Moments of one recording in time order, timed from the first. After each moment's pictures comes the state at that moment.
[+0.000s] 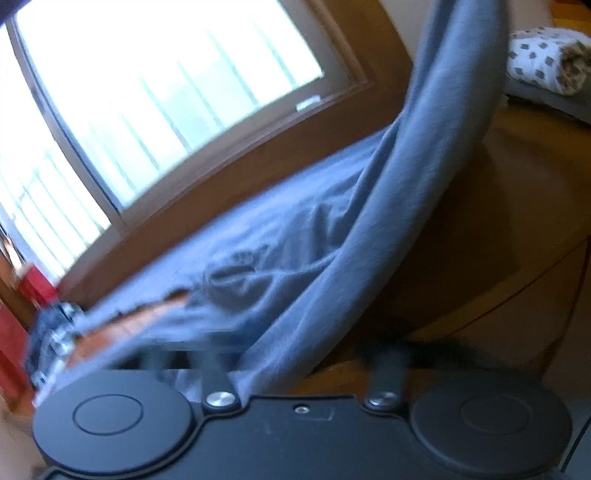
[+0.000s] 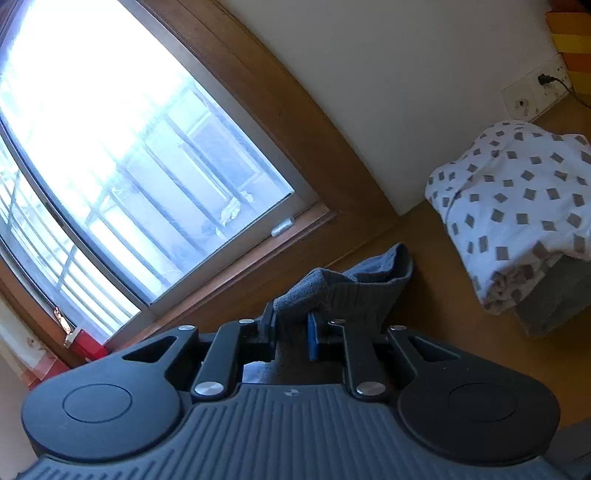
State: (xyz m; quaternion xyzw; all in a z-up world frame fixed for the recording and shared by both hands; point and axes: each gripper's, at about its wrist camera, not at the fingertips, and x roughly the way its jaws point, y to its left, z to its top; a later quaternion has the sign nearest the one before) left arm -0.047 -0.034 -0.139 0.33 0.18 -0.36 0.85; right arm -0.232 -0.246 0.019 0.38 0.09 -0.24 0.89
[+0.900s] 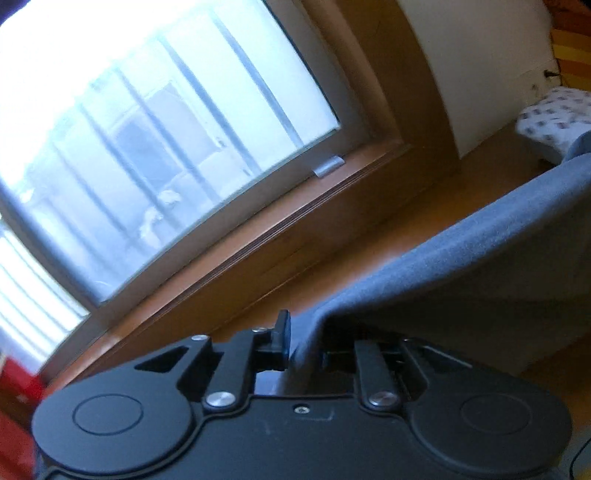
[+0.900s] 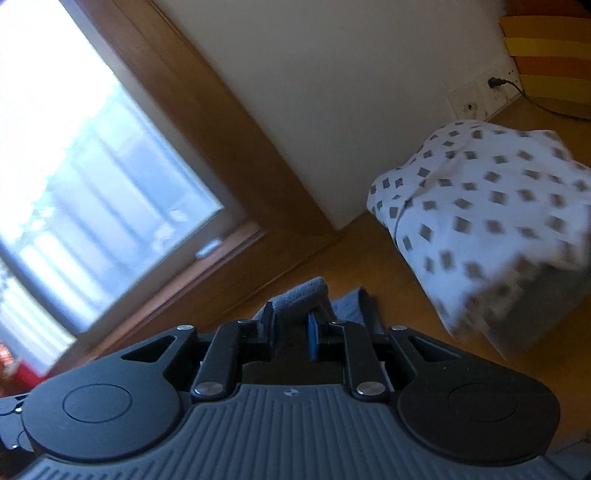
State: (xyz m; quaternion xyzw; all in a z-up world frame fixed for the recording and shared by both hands) left arm 0.114 -0.166 -0.026 0.39 0.15 -0.44 0.80; right arm -0.170 -0.295 -0.005 0.38 0.10 -0.37 0.84
